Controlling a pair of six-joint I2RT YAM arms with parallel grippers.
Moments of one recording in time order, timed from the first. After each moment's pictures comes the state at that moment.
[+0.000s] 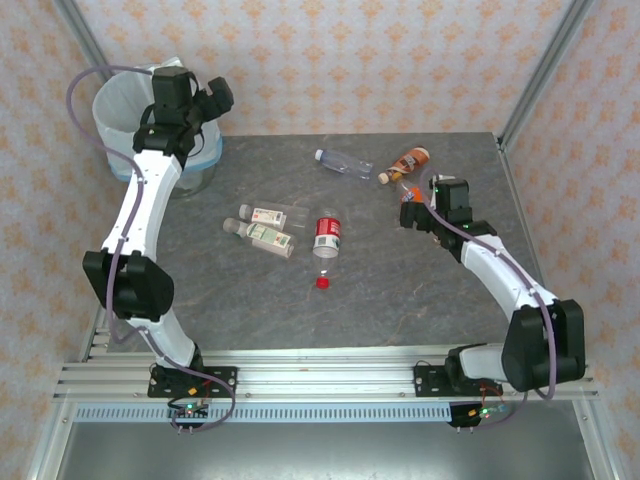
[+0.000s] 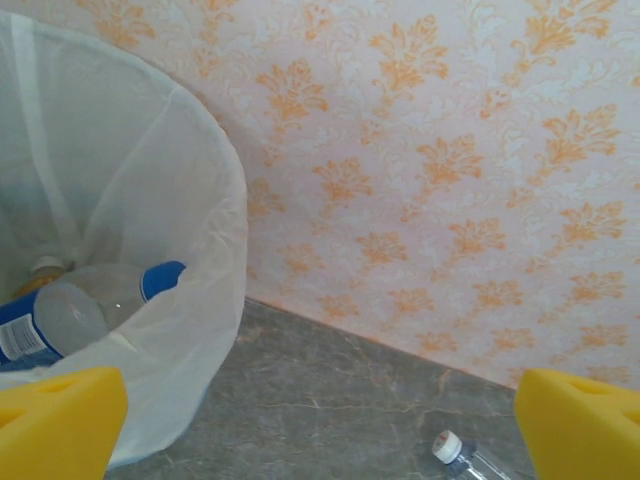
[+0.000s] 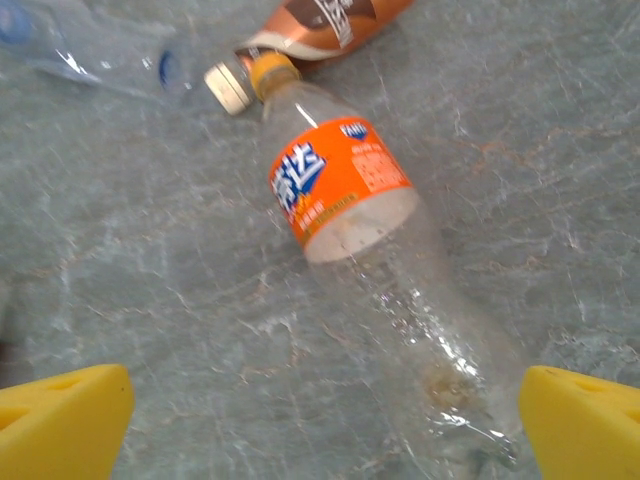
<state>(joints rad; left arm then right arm) -0.01 1.72 1.85 -0.49 -0.12 -0.46 0.16 1.32 0.89 -0.35 0.07 0.18</state>
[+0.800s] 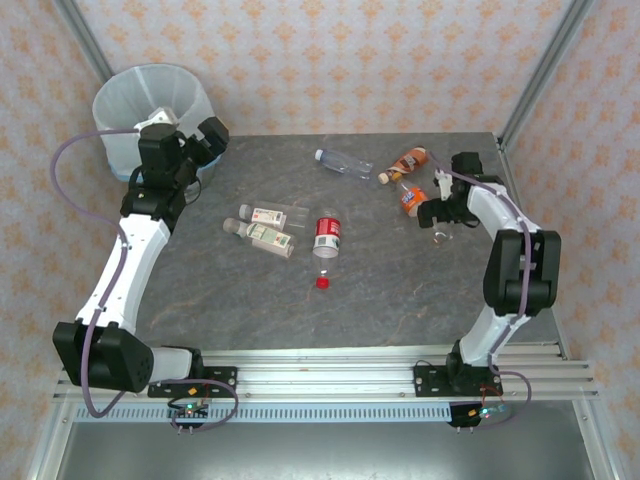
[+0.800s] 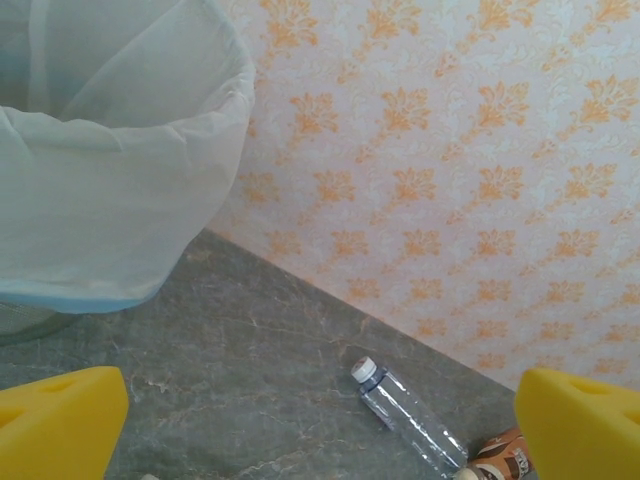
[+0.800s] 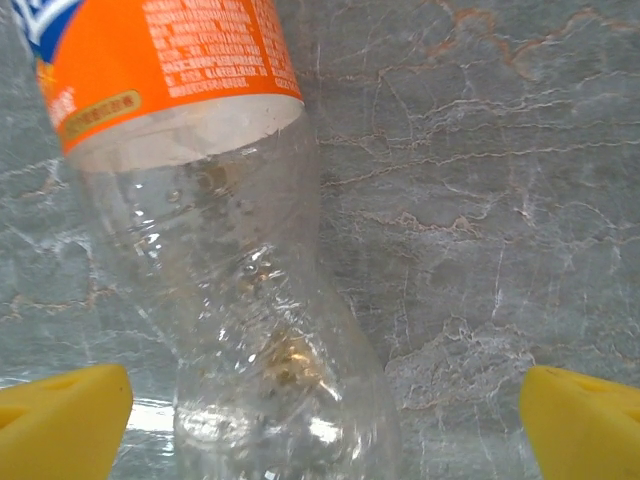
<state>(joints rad) -0.02 1.31 1.30 -0.29 -0.04 -0.65 -0.04 1.78 1.32 -0.77 -0.02 -0.21</state>
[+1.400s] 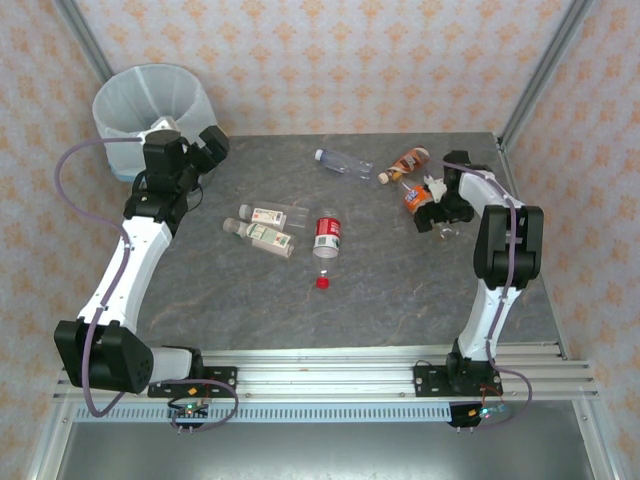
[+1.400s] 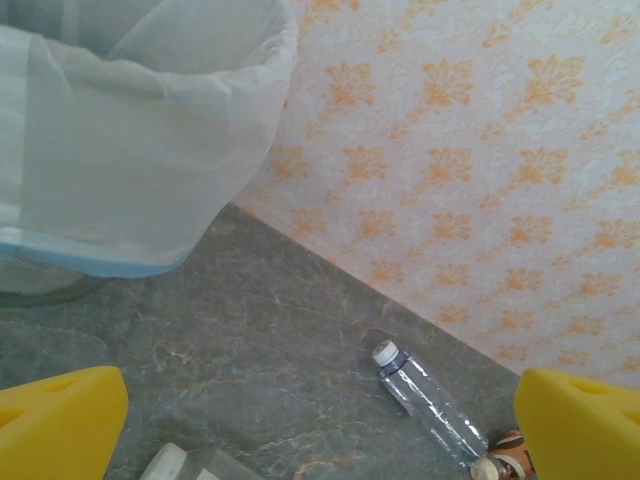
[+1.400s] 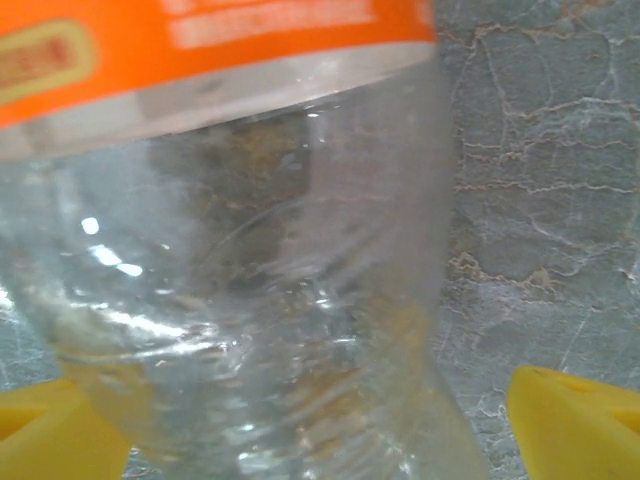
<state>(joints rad) -0.02 1.30 1.24 -0.31 -0.06 -0.68 -0.04 2.00 1.50 -0.91 -0.04 -0.34</state>
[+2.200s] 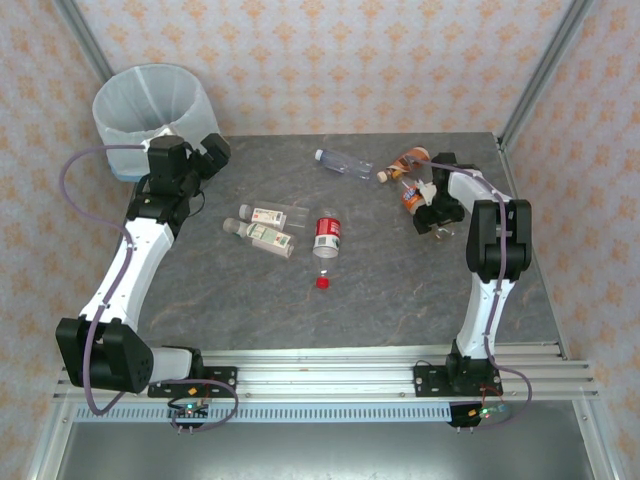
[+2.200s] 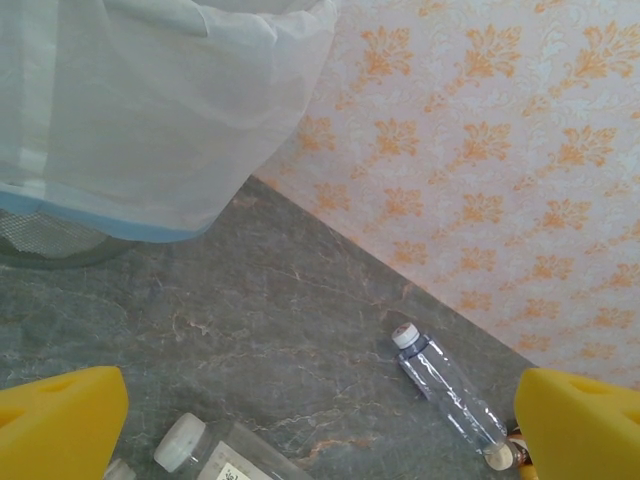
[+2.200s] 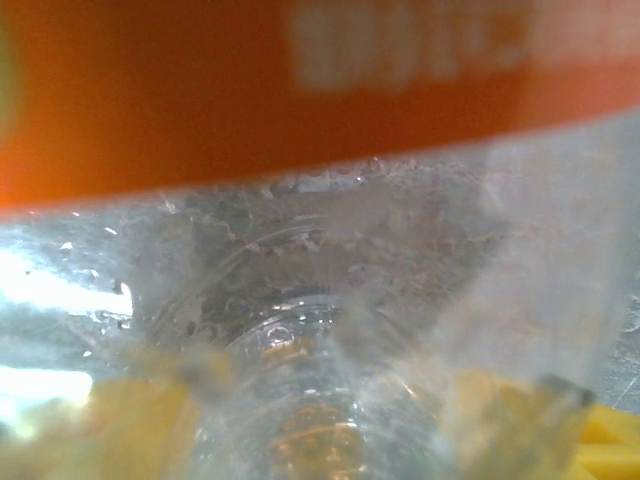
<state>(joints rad) -0.02 1.31 1.21 -0.32 -0.06 -0.71 0.01 2.07 1.54 -0.92 0.03 -0.35</state>
